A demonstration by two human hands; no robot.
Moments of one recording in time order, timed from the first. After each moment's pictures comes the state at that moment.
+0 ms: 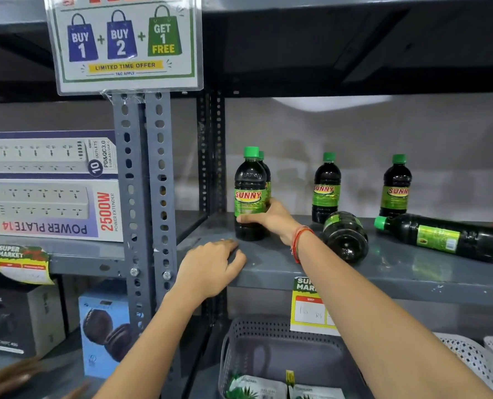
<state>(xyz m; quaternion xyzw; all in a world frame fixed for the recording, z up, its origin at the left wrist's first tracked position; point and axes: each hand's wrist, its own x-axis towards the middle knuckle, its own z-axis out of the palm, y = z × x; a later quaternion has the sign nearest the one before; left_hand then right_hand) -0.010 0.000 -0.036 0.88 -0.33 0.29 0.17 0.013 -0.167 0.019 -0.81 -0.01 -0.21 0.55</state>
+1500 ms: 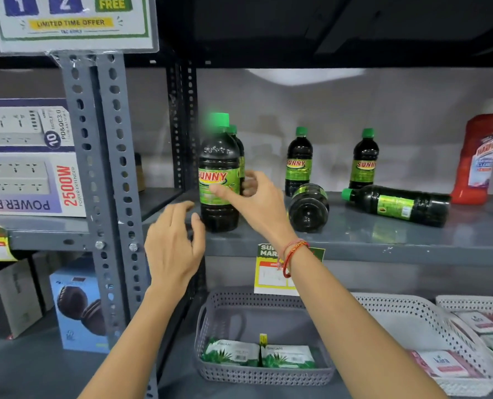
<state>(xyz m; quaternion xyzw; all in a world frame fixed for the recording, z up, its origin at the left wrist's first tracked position) -0.039 -0.012 -0.059 0.77 -0.22 0.49 0.35 -0.096 -0.147 0.011 -0.80 -0.03 -0.36 0.48</state>
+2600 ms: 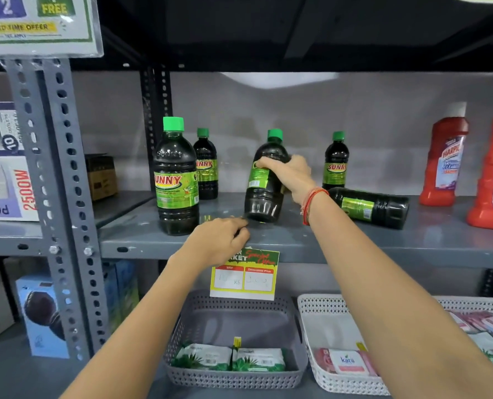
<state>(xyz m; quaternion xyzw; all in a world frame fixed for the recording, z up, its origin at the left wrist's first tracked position) -0.070 -0.114 -0.023 0.89 -0.40 0.16 0.14 -0.087 -0.281 0.057 -0.74 0.11 -0.35 0.56</state>
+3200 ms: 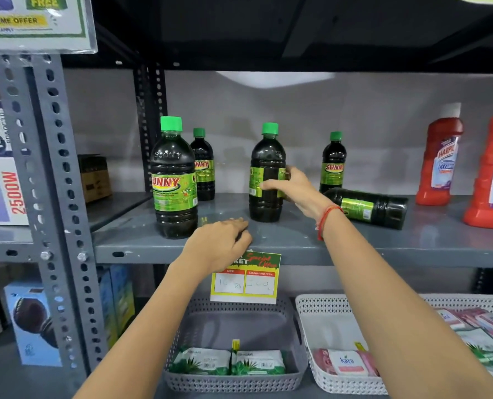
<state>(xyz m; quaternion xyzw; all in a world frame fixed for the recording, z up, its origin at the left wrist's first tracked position) -0.071 -0.113 -0.023 0.89 -0.40 0.17 0.13 -0.082 -0.301 0.034 -0.78 0.04 -0.27 0.56</state>
